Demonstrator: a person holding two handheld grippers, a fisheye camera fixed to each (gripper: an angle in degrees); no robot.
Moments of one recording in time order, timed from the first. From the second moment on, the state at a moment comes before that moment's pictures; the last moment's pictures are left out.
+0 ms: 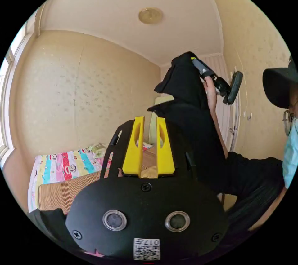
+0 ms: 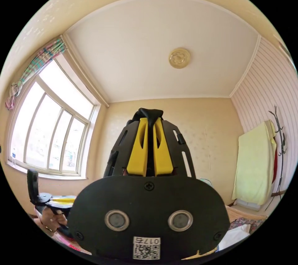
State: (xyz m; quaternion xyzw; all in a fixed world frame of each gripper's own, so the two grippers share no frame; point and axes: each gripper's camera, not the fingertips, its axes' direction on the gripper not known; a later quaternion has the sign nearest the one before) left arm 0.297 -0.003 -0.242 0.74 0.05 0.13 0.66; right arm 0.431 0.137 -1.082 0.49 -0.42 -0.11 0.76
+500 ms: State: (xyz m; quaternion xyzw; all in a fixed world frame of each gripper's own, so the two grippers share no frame) left arm 0.175 -0.180 -0.169 0.45 0.71 0.30 0.46; right arm 0.408 0.151 -1.119 0.46 -0.49 -0.21 0.71
